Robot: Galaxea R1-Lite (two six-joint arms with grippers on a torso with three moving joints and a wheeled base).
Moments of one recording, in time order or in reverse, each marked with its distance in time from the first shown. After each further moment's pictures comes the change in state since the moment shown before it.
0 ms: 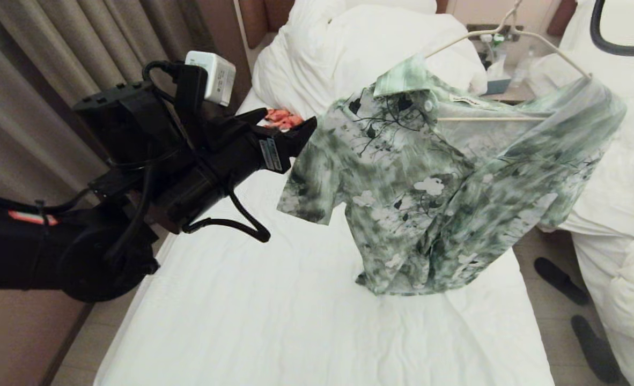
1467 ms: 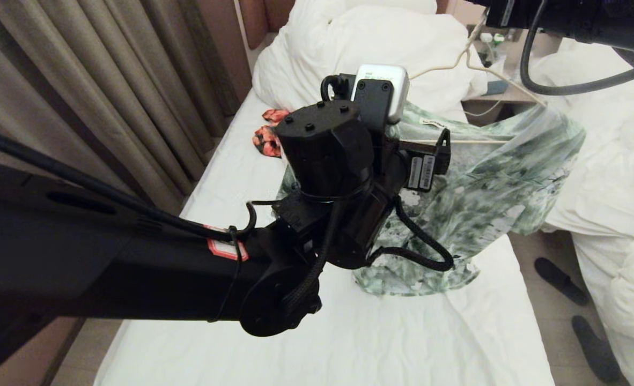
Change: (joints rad) left arm -0.411 0.295 -0.342 0.003 0.428 0.076; right arm 0.083 0.067 0.038 -0.036 -0.103 -0.004
